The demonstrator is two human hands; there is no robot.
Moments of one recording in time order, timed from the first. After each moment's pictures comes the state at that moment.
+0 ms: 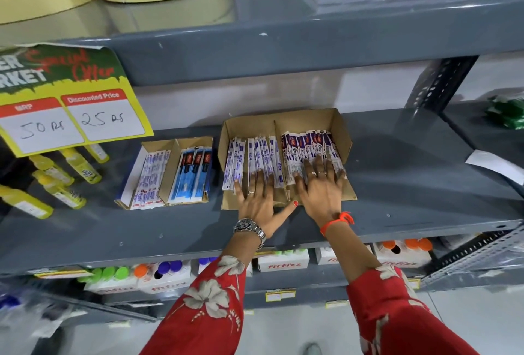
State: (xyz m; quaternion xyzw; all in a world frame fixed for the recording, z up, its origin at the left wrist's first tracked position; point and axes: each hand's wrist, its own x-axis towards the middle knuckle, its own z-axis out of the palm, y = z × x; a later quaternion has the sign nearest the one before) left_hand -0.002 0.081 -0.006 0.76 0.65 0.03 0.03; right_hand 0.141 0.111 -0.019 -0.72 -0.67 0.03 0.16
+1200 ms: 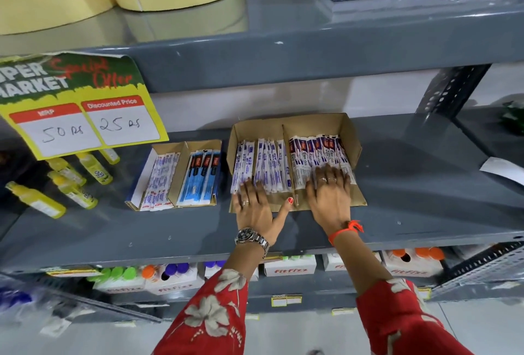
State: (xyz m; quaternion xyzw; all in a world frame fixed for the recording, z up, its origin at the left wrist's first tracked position) left_hand -0.013 0.071 -0.006 0.68 0.72 0.09 0.05; right_hand 0.137 0.107 -0.016 -0.72 -0.66 0.00 0.22
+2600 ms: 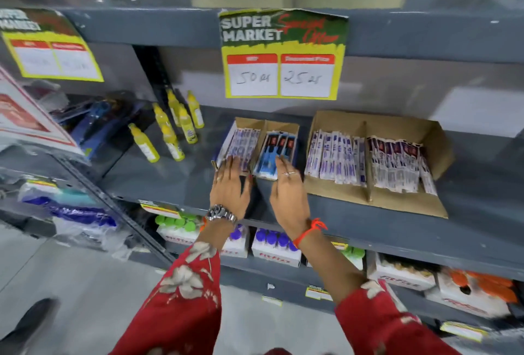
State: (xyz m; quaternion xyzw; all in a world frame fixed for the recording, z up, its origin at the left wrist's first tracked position) left_hand -0.206 0.027 0.007 0.59 0.76 0.26 0.03; right_hand -0.071 0.037 0.036 -0.49 -0.80 0.11 0.33
